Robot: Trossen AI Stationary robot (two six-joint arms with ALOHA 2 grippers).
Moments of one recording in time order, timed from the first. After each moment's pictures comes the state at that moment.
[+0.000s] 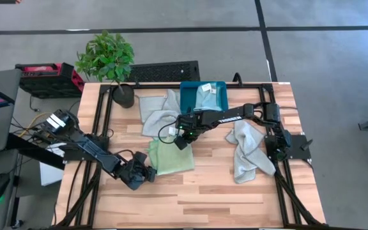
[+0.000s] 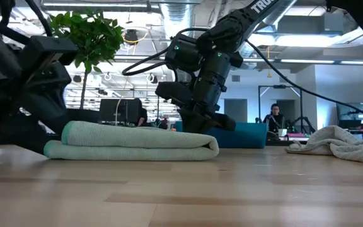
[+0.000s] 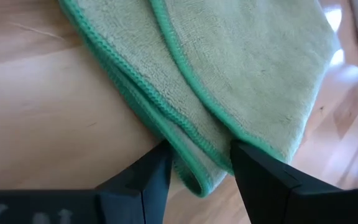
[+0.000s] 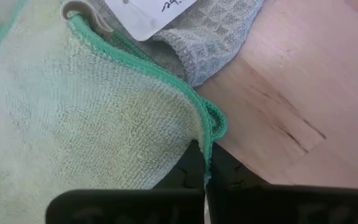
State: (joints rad) left arm -0.62 1.59 0.53 0.07 -0.53 -1.72; right arm -0.11 2.10 1.42 -0.51 -0.13 0.70
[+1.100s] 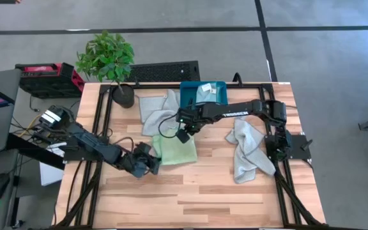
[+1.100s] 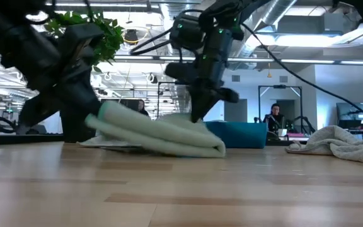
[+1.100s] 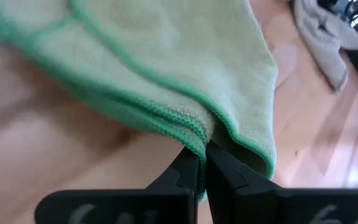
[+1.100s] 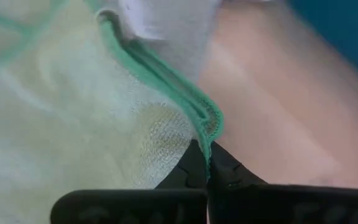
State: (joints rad) left arm -0.47 1.45 0.53 0.09 -0.59 -1.36; right arm -0.13 2.01 1.53 -0.76 0.01 0.61
